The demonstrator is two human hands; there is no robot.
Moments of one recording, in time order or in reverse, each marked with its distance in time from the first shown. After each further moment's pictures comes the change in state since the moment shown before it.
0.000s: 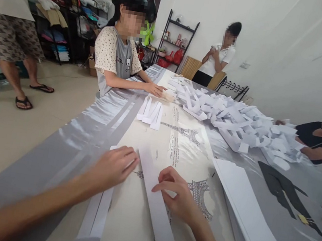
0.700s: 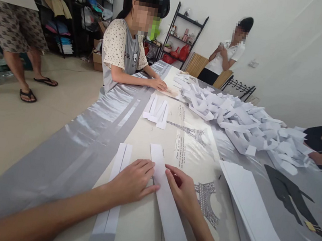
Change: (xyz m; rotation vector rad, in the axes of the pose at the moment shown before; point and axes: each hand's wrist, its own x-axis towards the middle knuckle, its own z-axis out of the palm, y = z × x) left_hand -0.008 0.026 0.053 -0.080 -0.054 0.135; right_hand 0.016 0.007 0.018 0.080 0.200 0.521
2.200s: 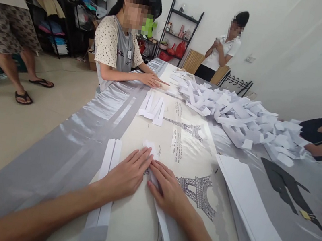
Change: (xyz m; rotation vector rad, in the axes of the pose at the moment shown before) left_hand -0.005 -0.007 -0.004 0.157 -0.058 0.017; right_hand -0.011 0.007 0.014 -0.450 -0.224 -0.525
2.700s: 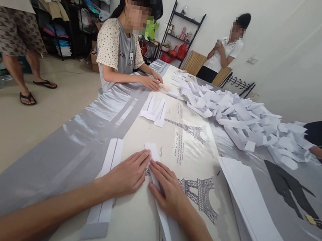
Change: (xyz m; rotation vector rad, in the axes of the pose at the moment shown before) left_hand 0.003 -0.006 0.004 0.004 -0.056 0.005; right_hand -0.002 0.005 0.001 -0.024 -0.017 -0.008
